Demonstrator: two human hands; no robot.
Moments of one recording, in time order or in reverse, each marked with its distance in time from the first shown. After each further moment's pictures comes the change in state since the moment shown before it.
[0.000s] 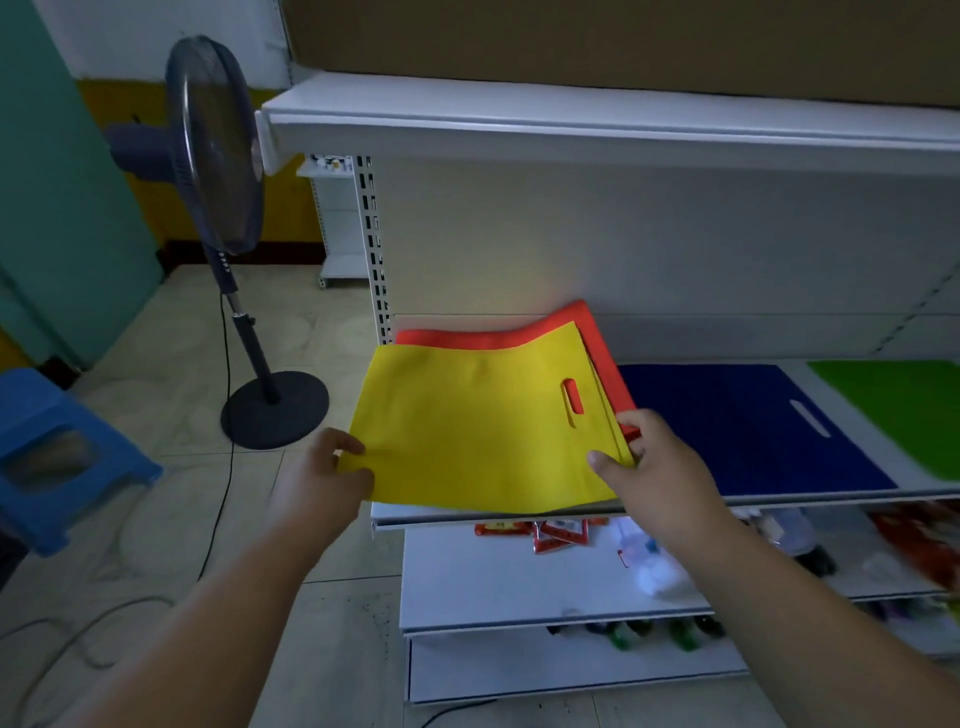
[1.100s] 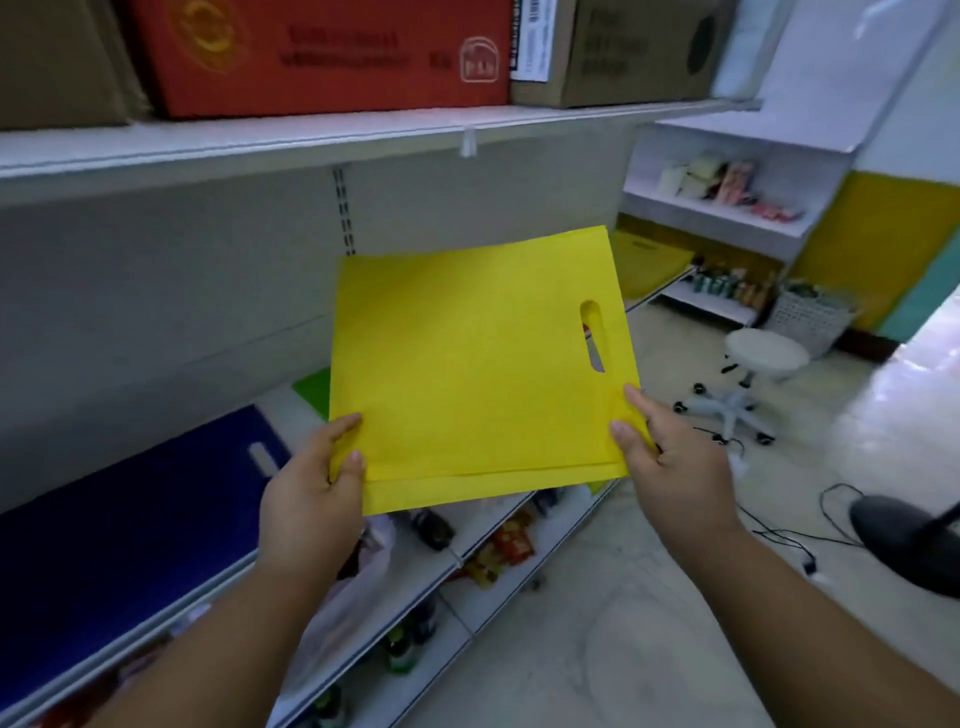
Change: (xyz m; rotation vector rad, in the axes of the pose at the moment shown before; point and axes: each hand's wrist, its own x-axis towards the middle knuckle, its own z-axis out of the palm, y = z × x) left_hand -0.229 0.299 0.513 -0.070 -0.353 0.690; right_hand -0.109 0.453 -0.387 0.034 0.784 0.197
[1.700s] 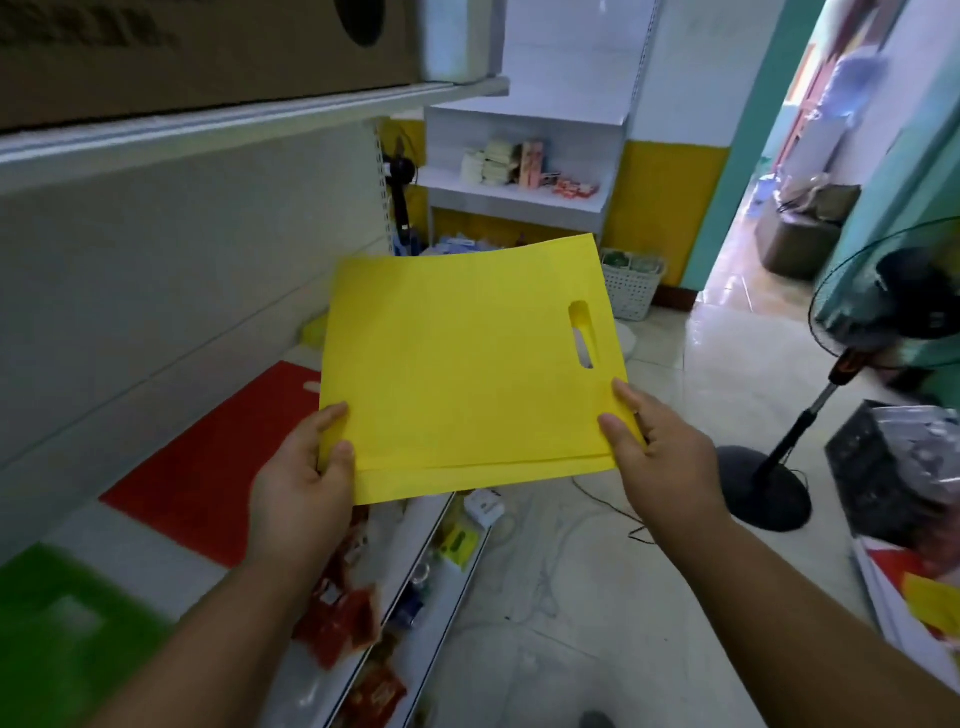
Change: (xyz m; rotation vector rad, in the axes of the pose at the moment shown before) left_hand 0.214 0.161 0.404 -0.082 -0.353 0.132; right_hand 0.263 0.270 -0.111 -0.064 0.279 0.322
